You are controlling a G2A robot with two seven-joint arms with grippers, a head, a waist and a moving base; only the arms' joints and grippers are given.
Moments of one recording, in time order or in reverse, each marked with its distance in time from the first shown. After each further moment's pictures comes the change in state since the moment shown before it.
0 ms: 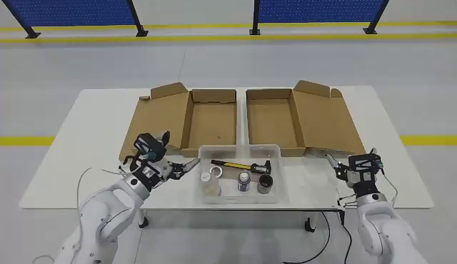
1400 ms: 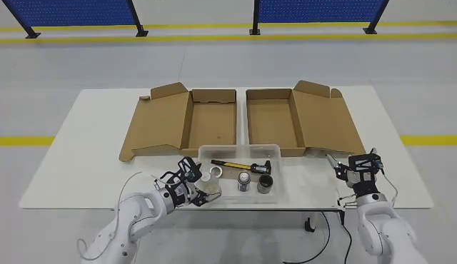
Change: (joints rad) left arm -0.092 0.005 0.228 0.268 0.046 -0.084 -0.054; right arm 0.000 0.000 0.000 0.000 0.000 0.000 0.000
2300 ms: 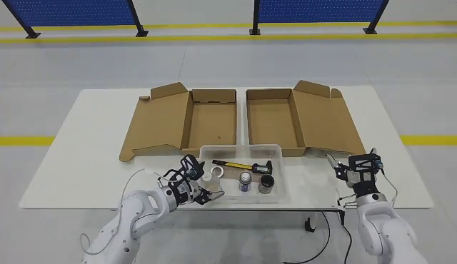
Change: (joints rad) left arm -0.038 0.005 0.038 0.021 -0.038 0.013 0.005; right arm 0.000 0.000 0.000 0.000 0.000 0.000 0.000
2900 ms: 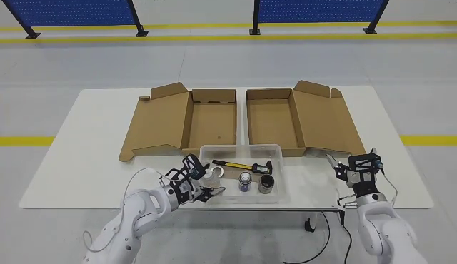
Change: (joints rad) left arm -0.019 0.004 0.022 0.017 -0.004 0.003 0.001; right arm 0.000 0.000 0.000 0.000 0.000 0.000 0.000
